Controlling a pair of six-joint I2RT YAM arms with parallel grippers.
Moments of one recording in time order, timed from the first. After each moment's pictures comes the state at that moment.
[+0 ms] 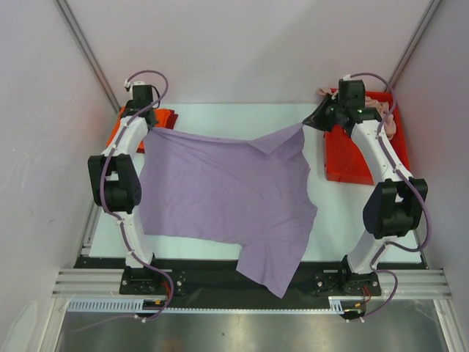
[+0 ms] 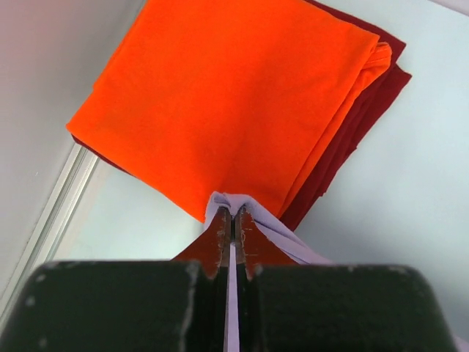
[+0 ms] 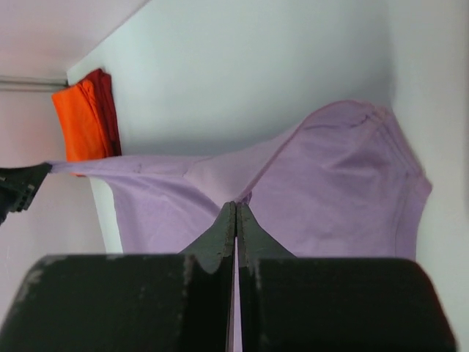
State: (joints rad) left arm 0.02 2.03 1.76 -0.43 -0.41 -0.21; right arm 0.09 1.75 1.66 -0.57 -0.29 0.68
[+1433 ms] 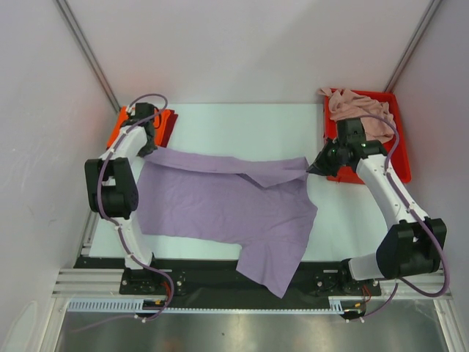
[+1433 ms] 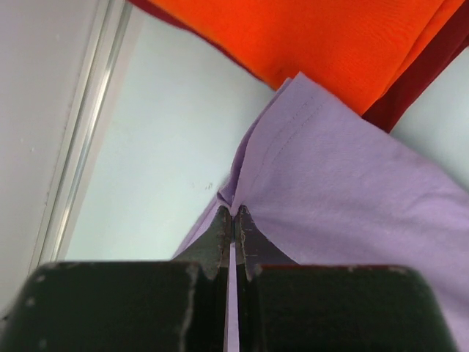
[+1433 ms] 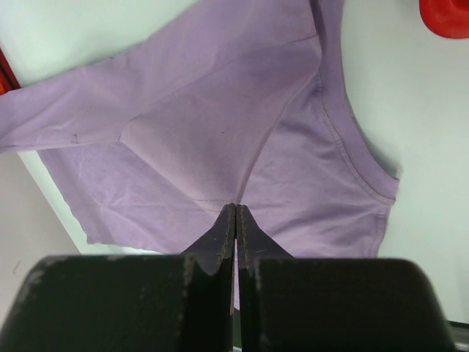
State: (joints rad) left arm 0.03 1.95 1.57 -0.66 -0.46 -0.24; right arm 0.14 1.40 1.25 -0.81 -0.23 0.70
